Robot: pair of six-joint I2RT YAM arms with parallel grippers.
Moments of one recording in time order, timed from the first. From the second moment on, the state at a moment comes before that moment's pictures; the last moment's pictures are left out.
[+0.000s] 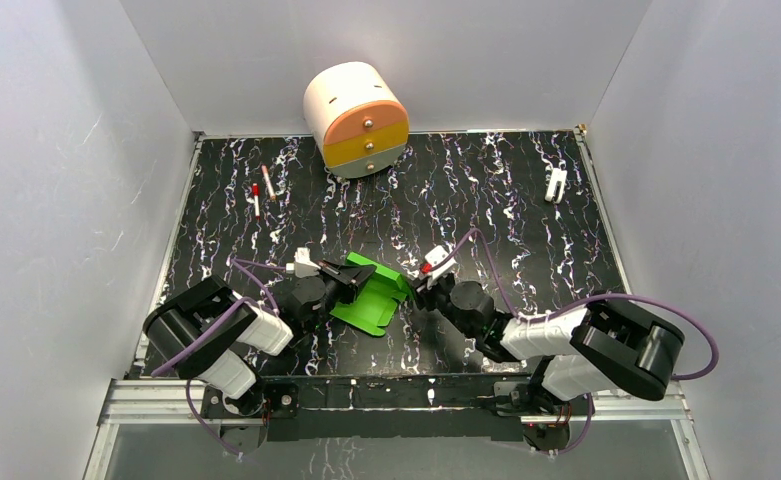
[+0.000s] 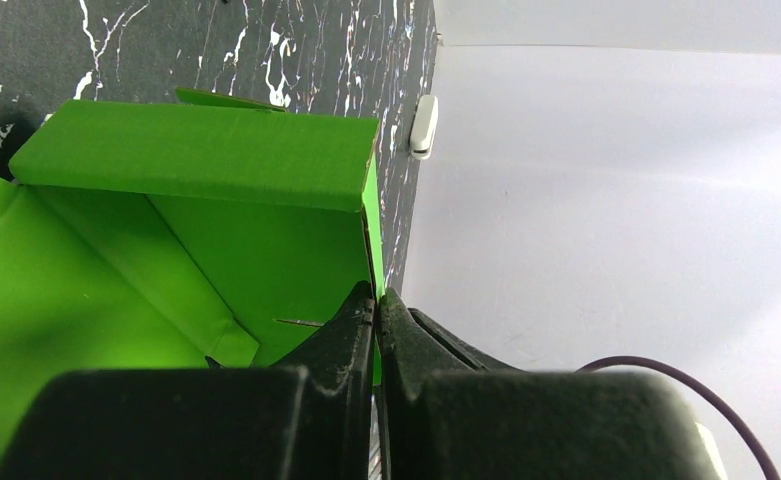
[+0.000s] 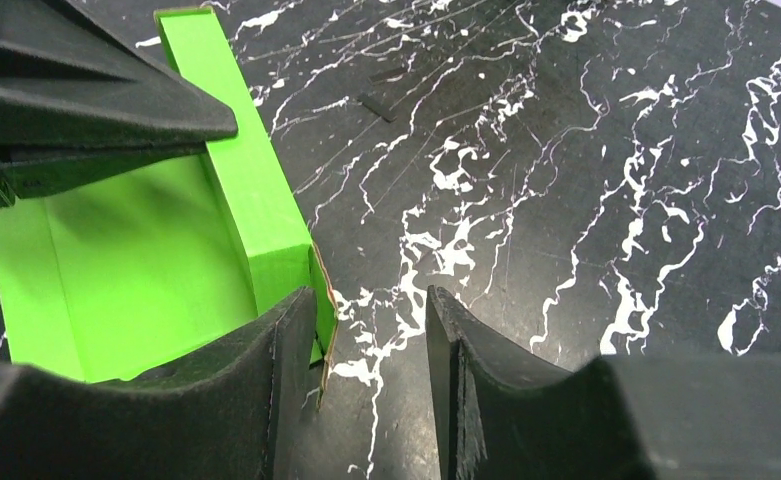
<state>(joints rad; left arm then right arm) -0.77 1.54 0.20 1.12 -0.24 -1.52 1.01 1.36 0.27 0.91 0.32 -0.02</state>
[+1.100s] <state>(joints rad) -0.78 1.30 0.13 1.04 -0.18 -1.20 1.01 1.37 0.32 0.69 0.32 0.08</state>
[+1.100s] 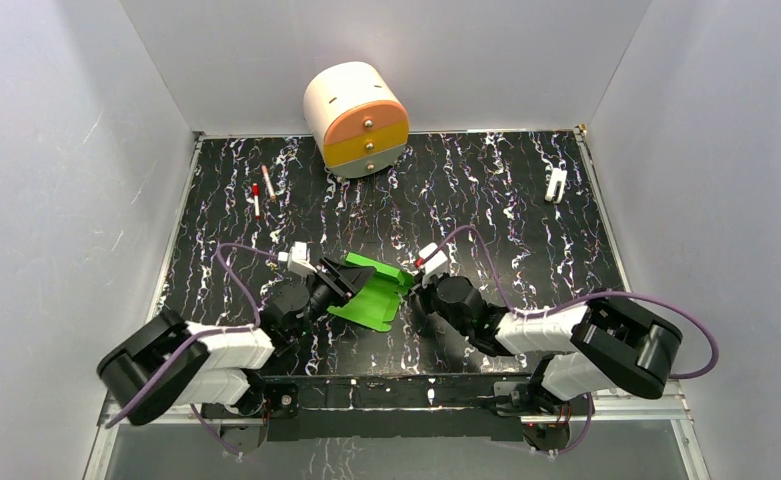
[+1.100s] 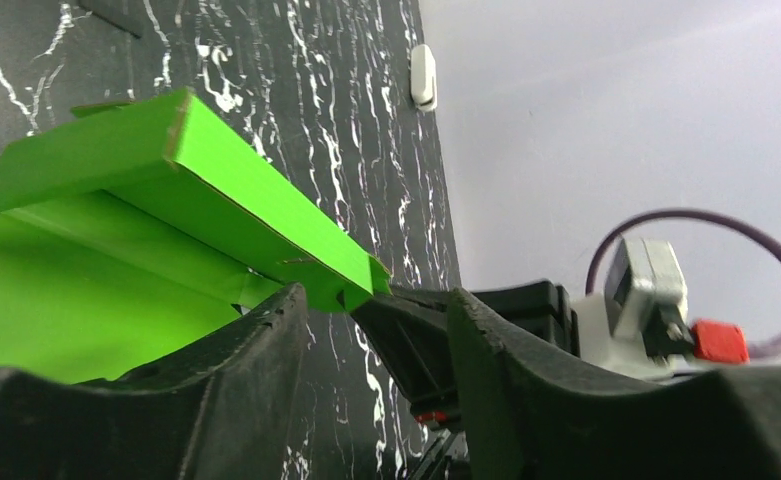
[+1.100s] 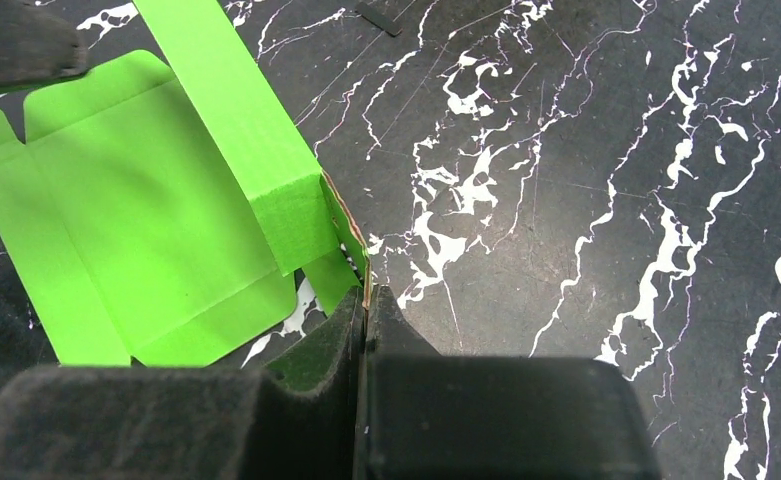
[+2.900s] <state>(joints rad) -1.13 1.52 0.41 0.70 -0.54 -0.25 1.01 1.30 0.61 0.09 0.27 0.39</state>
